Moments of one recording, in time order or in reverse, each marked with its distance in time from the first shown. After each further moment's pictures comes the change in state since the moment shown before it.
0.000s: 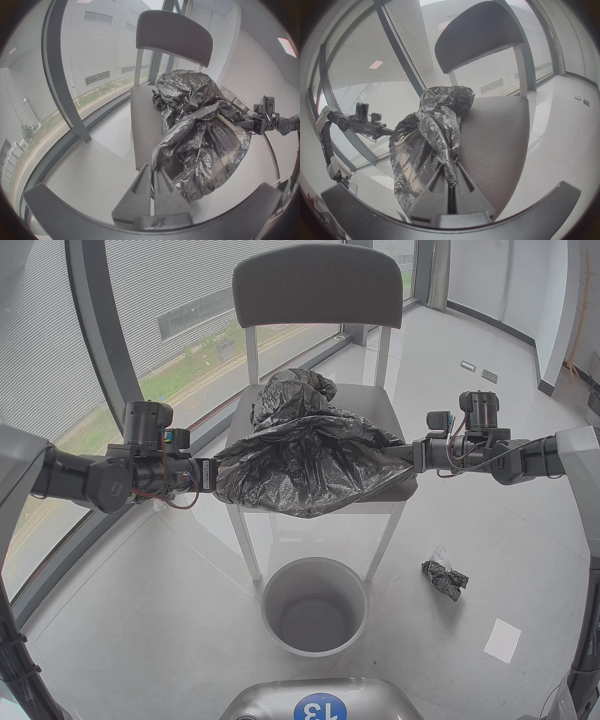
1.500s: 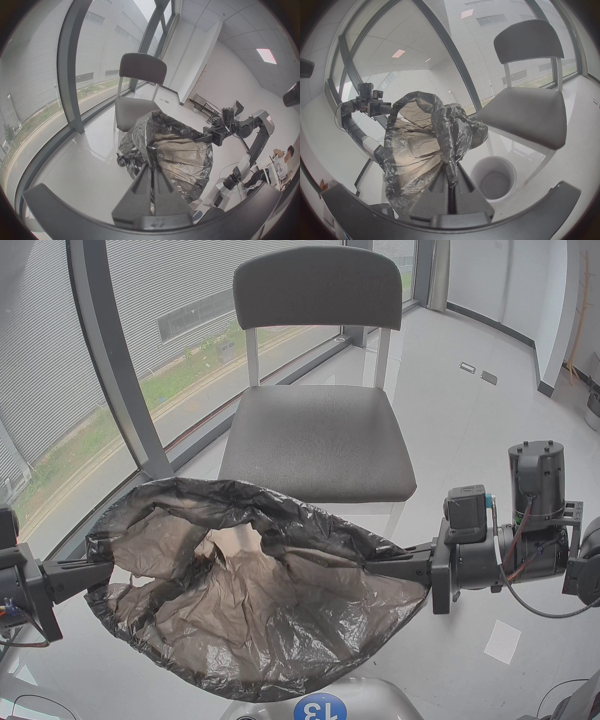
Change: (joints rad) left arm -0.175 -1.071 0.624 0.366 -0.051 -0.084; right arm 0.437 -0.645 0.871 -0.161 -0.195 0.049
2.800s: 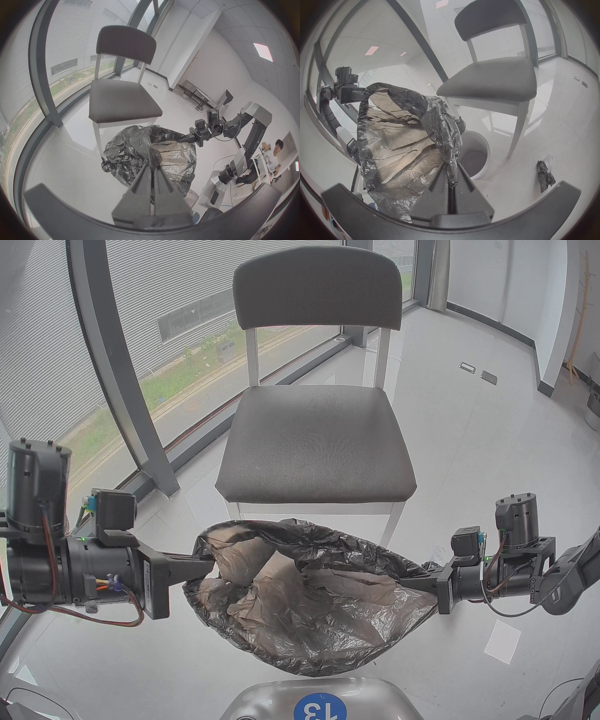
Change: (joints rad) left arm -0.111 0.382 -0.072 -0.168 -0.067 -0.001; right arm -0.259 0.208 0.213 -0.249 0.036 -0.049
